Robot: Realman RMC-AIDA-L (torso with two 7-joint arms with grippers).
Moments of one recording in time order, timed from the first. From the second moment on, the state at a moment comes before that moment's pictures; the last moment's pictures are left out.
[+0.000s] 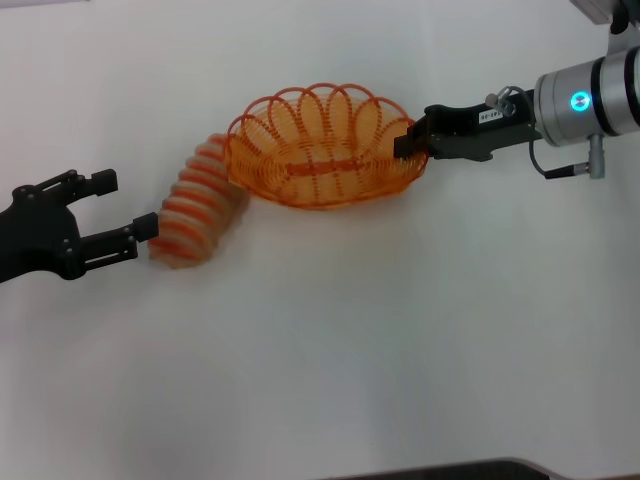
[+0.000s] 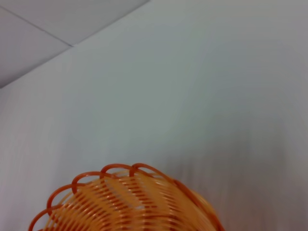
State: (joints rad) left arm -0.38 -2.13 0.46 0.72 2.09 1.63 -1.24; right arm 0.72 2.08 -0.77 -0.61 -2.34 -1.21 2.56
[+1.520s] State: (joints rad) left arm -0.38 -2.13 0.49 0.72 2.10 1.62 -1.23; right arm 0.70 2.08 -0.76 -0.52 -2.29 -1.17 2.53
